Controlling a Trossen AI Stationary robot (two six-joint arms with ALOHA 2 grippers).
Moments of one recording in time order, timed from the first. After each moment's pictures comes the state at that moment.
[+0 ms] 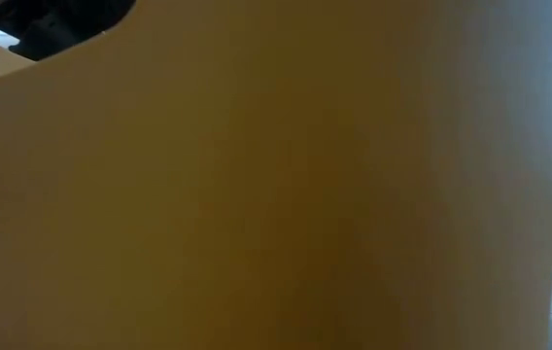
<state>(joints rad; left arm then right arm) -0.27 1.50 0.57 0.29 -0.38 -0.28 0.03 1.93 1.40 -0.37 -0.05 -0.15</state>
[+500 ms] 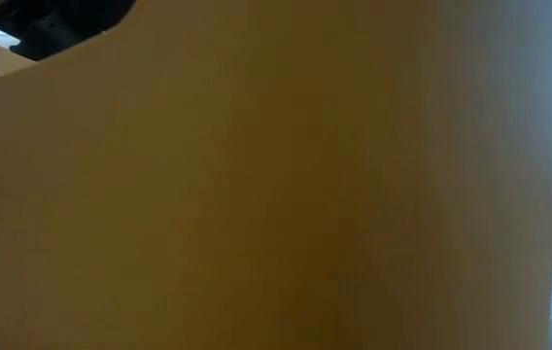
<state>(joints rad) -0.27 1.50 0.57 0.30 -0.38 -0.29 -0.07 2.03 1.35 -0.33 -0.10 -0.16</state>
